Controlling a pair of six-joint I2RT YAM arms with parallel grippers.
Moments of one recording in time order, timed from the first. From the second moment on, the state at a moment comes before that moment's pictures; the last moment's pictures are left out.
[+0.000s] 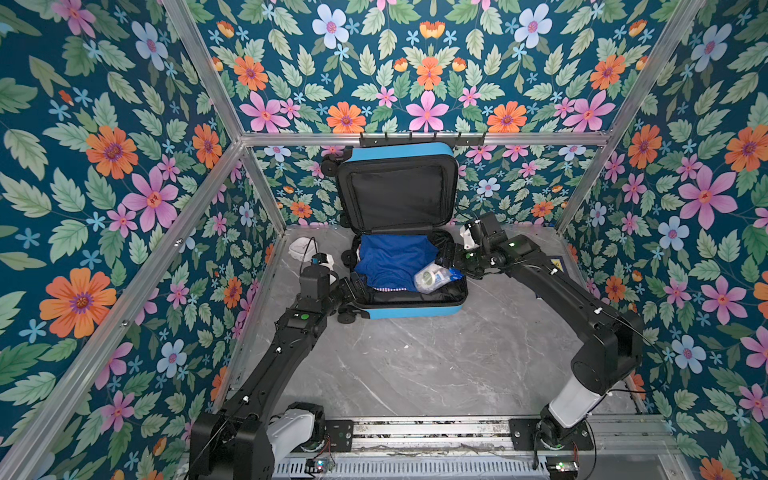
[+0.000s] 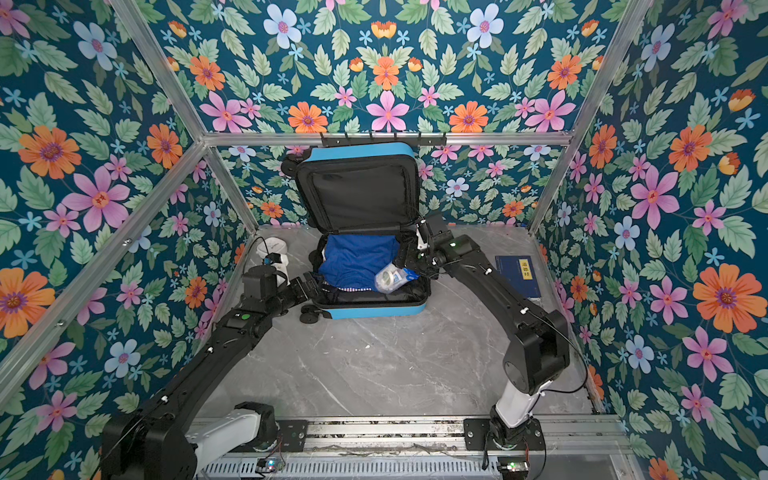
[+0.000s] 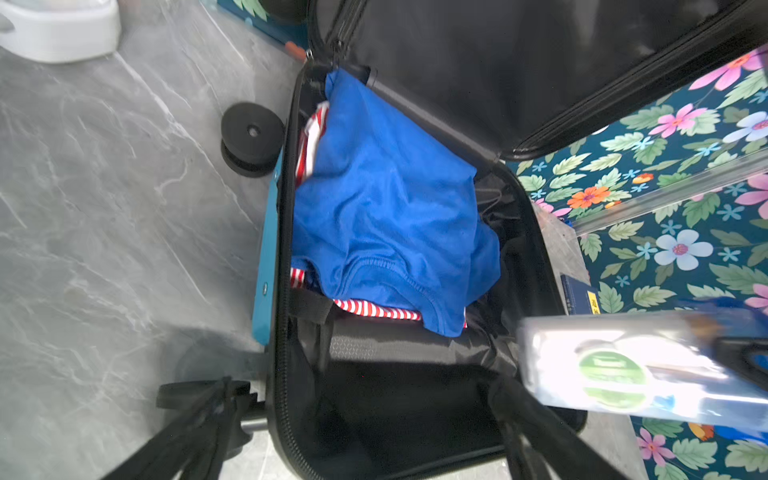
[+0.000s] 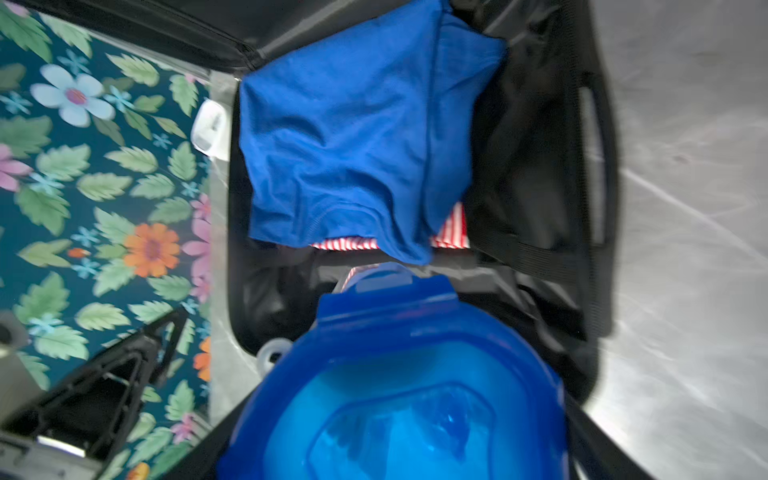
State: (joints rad) left arm -0.22 1.09 0.77 -0.20 0.17 -0.57; right arm 0.49 1.72 1.62 -0.72 -0.22 0.72
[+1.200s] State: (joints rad) left arm -0.09 1.02 0.70 -0.24 0.27 -0.51; right arm 0.68 2.04 1.55 -0.28 -0.36 1.12
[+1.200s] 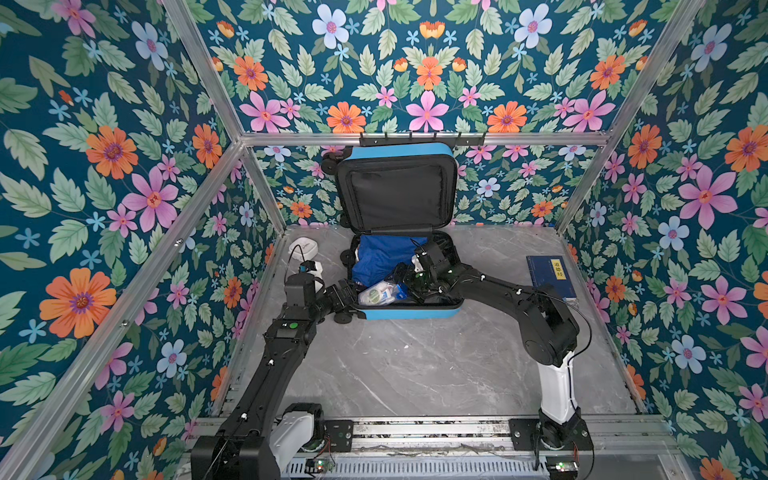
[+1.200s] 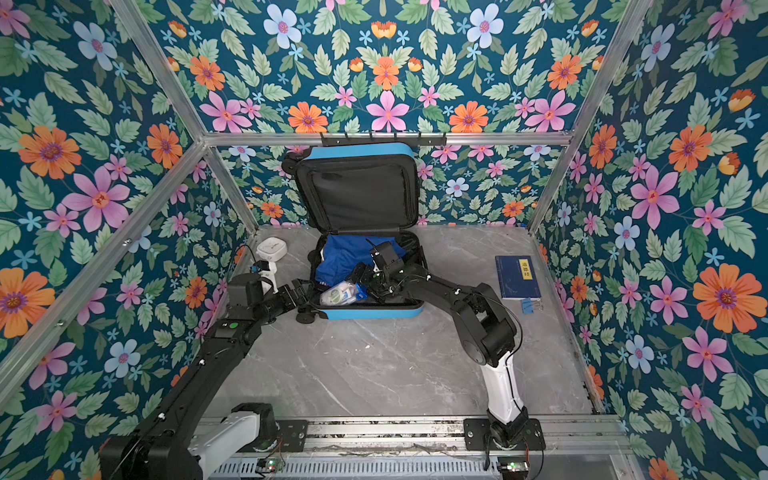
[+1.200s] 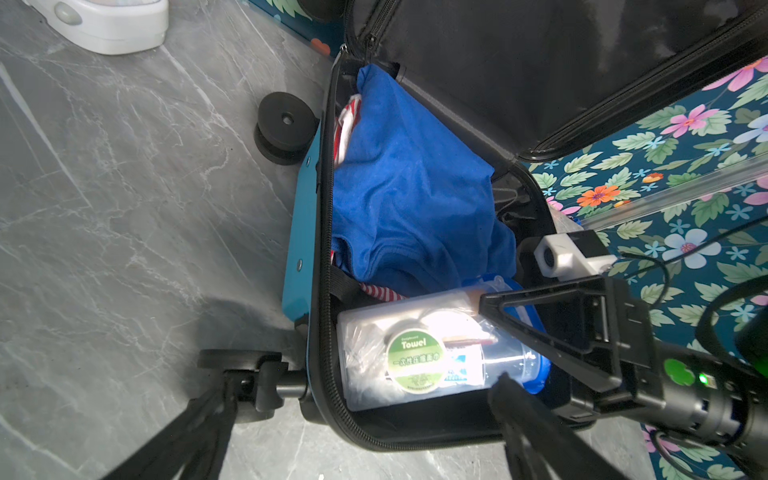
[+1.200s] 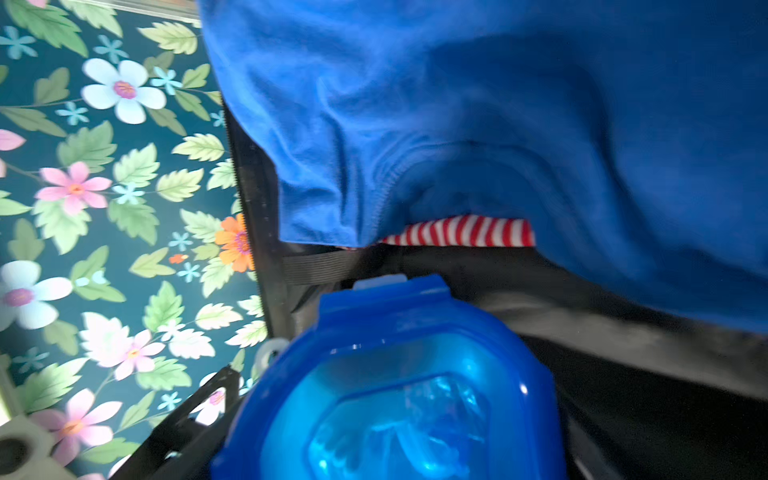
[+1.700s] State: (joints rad) left arm -0.09 1.02 0.71 -0.24 0.27 -0.51; right arm 0.68 2.00 1.68 -0.63 -0.17 0.95
